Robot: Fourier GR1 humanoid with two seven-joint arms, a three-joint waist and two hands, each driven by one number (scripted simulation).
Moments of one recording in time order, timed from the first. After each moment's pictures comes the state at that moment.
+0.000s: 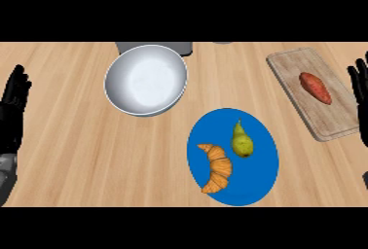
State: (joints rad) left arm -0.19 0.59 -0.07 -1.43 0.15 0.35 -0.01; right arm -0.18 -0.52 -0.01 -1.58 -0.36 -0.19 -0.15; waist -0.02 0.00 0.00
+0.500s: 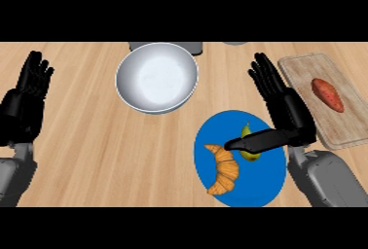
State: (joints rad) left arm -0.27 0.50 -0.06 -1.46 0.28 0.27 -0.06; right arm -0.37 -0.31 0.29 -1.57 -0.32 -0.17 -0.01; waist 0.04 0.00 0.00
